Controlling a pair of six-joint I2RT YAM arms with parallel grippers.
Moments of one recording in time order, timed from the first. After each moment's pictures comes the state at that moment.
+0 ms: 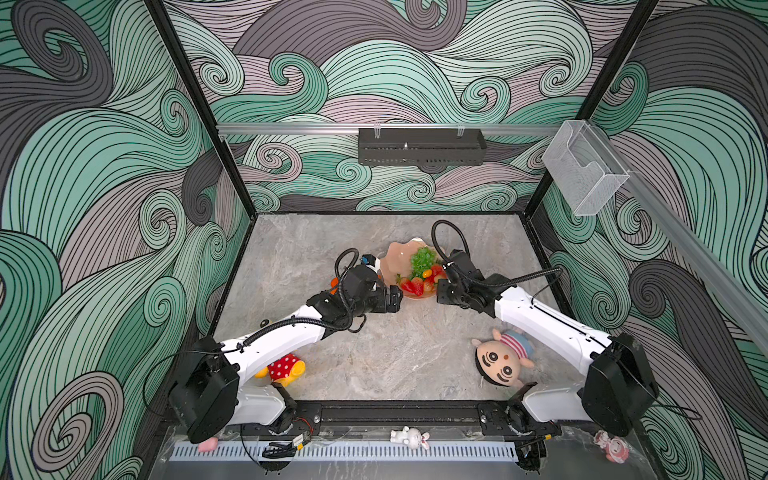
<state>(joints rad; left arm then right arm) -0.74 1.33 0.87 -0.20 0.00 -0.63 0.58 1.40 1.04 -0.63 0.18 0.55</state>
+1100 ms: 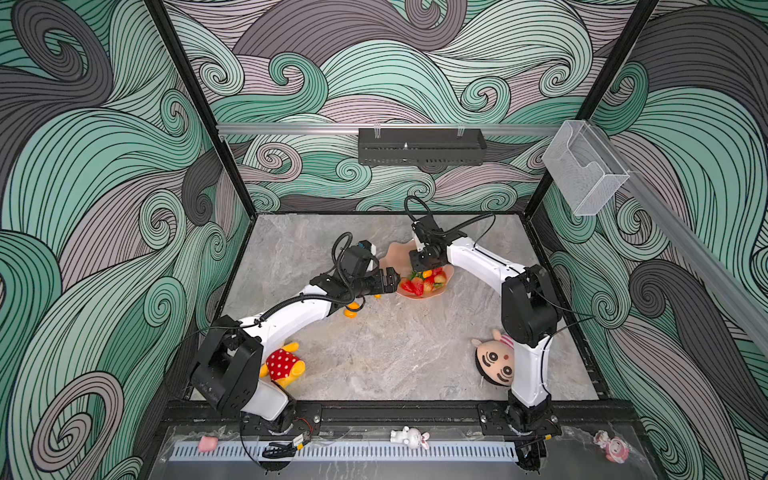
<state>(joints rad) -0.61 1.47 0.98 -0.20 0.14 -0.64 0.52 2.02 1.63 -0.74 0.07 0.21</state>
